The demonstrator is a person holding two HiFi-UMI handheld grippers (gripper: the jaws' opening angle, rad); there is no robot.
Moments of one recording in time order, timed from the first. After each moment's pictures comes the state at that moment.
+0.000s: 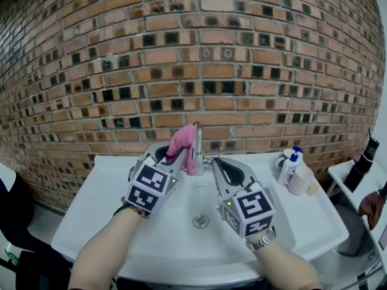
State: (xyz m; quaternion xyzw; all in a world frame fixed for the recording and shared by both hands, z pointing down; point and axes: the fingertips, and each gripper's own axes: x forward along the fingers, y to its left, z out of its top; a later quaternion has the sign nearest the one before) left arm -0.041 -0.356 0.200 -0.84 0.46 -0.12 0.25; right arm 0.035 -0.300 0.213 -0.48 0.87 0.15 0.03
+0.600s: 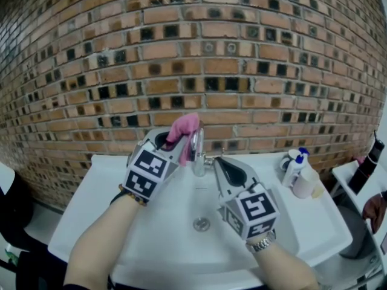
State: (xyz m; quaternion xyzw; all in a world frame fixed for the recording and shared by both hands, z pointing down) left arm -0.042 -0.396 0.178 -0.84 0.46 -0.12 0.26; right arm 0.034 -0.324 0.217 -0.47 0.87 0.14 0.05
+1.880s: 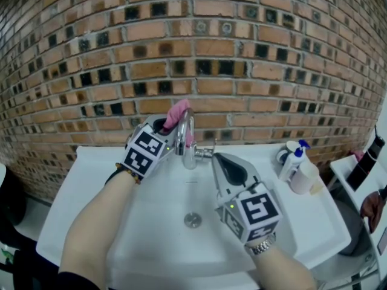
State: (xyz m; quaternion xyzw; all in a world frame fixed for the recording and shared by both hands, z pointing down) left arm -0.027 -0.483 0.225 -0.86 0.42 -0.15 0.26; right arm 0.052 -0.337 0.237 -0.48 0.87 0.11 0.02
